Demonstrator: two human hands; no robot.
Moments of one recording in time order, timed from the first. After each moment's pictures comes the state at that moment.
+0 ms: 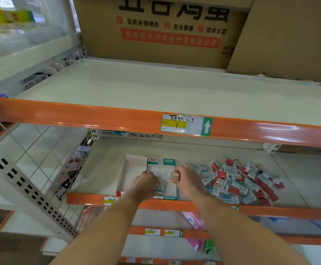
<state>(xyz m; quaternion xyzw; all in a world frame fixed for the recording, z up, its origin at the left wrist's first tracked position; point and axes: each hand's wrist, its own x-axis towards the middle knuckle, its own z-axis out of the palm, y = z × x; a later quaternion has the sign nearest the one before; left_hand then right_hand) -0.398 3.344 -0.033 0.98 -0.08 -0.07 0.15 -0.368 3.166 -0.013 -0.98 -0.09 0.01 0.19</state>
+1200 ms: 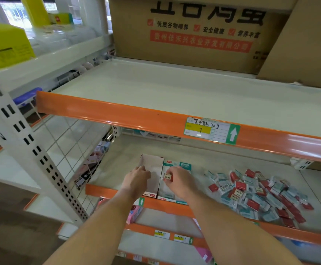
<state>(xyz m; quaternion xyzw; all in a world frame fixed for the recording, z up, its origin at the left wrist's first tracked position) -0.412 3.406 -0.028 0.99 0.03 -0.03 0.14 -0.365 3.232 -0.014 -0.96 -0.18 0.07 0.22</state>
